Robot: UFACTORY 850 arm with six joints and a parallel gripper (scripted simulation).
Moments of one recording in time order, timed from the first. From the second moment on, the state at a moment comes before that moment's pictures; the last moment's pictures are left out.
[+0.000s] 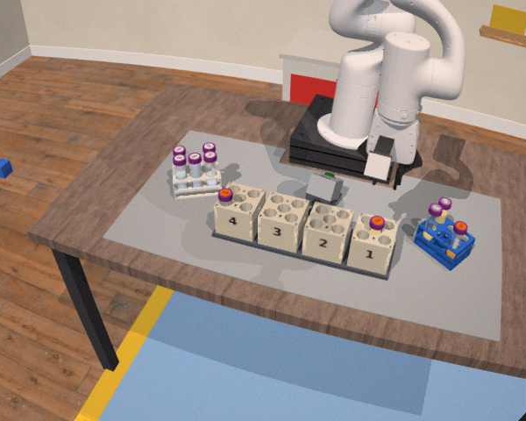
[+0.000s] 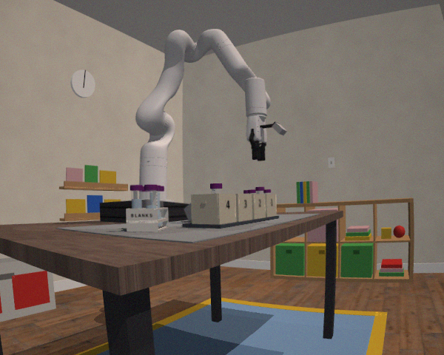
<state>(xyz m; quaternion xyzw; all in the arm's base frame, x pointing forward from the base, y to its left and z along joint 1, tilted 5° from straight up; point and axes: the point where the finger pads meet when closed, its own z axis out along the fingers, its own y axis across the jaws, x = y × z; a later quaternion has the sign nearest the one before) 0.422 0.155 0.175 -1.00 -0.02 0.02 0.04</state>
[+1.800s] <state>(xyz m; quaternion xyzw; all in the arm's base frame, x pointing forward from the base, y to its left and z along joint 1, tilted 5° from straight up) 0.368 0.322 0.190 -0.87 -0.49 0.00 0.04</state>
